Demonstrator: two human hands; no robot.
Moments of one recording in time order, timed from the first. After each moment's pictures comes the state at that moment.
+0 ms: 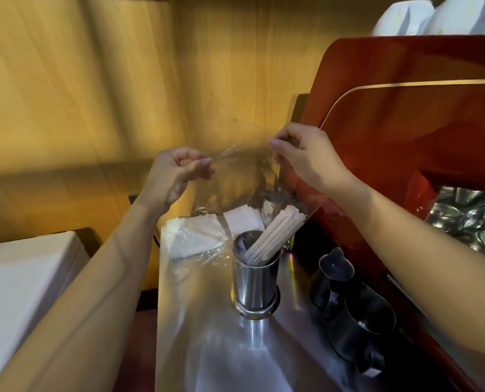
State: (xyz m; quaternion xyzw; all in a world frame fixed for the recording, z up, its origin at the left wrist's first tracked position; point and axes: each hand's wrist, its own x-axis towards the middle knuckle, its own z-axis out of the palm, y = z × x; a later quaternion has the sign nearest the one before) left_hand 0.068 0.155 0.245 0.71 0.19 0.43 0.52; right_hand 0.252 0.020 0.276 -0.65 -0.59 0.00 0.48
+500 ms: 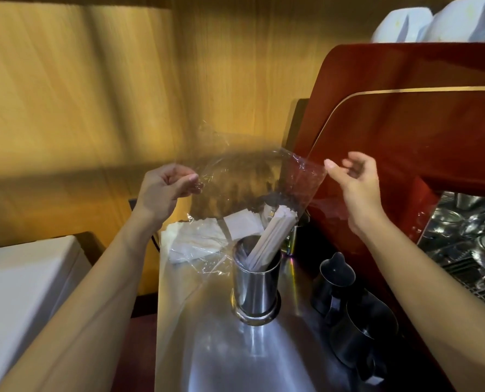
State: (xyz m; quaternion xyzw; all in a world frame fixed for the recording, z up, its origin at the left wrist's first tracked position) left_hand 0.053 0.168 0.219 0.72 0.26 0.45 0.46; right_hand 0.305 -0.008 0.216 -0.62 -0.31 0.08 0.72
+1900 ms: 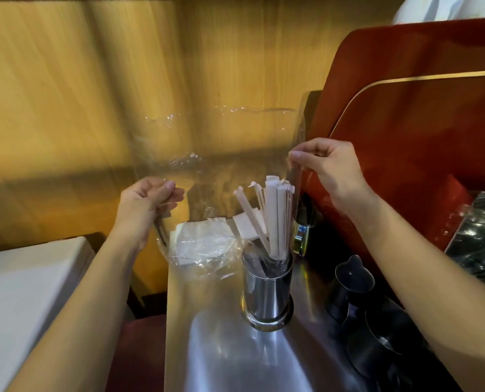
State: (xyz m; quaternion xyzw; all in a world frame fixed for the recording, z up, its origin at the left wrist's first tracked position) left_hand 0.022 0.191 0.195 0.62 0.31 0.49 0.53; right_hand 0.279 0.036 0.245 -0.57 -0.48 0.13 0.65
